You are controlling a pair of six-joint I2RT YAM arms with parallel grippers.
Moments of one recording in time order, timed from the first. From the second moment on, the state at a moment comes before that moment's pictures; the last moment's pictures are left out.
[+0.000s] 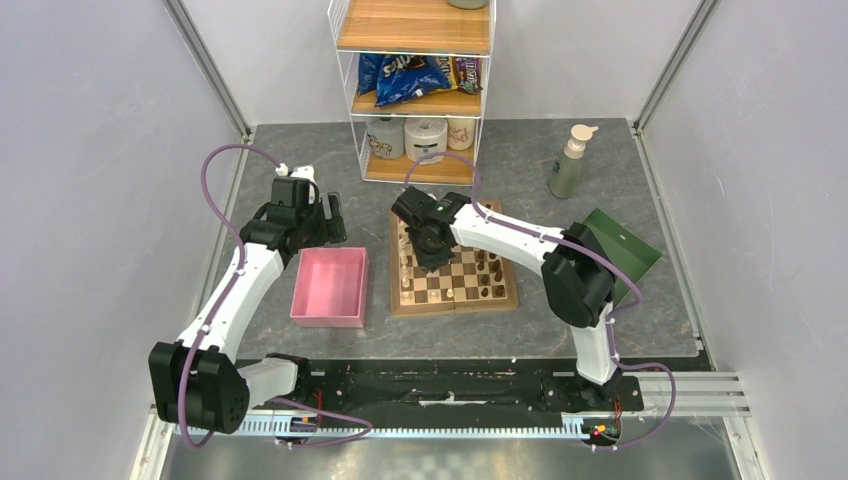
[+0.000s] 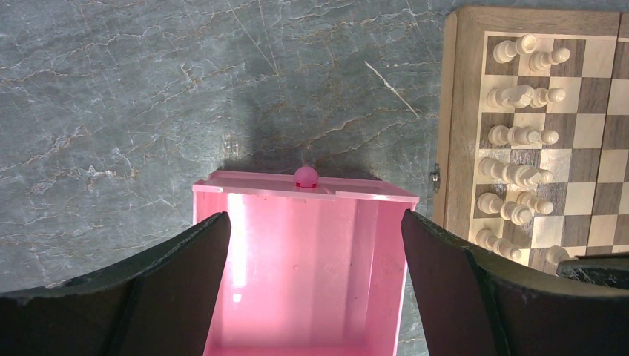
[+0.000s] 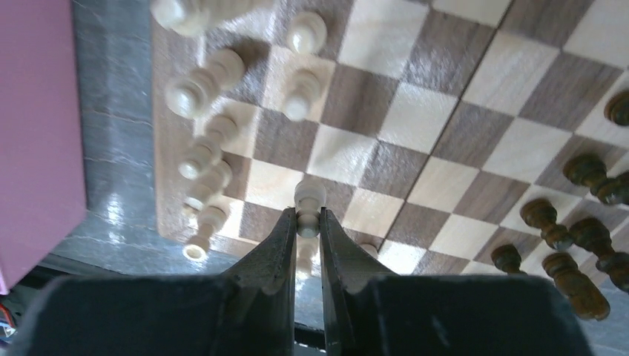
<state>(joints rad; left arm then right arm) -0.16 1.18 0.96 -0.60 -0.07 -0.26 0.89 1.98 1.61 -0.88 0.10 0.56</state>
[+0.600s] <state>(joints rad) -0.16 1.18 0.96 -0.60 -0.07 -0.26 0.90 2.09 1.70 -0.86 0.10 0.55</state>
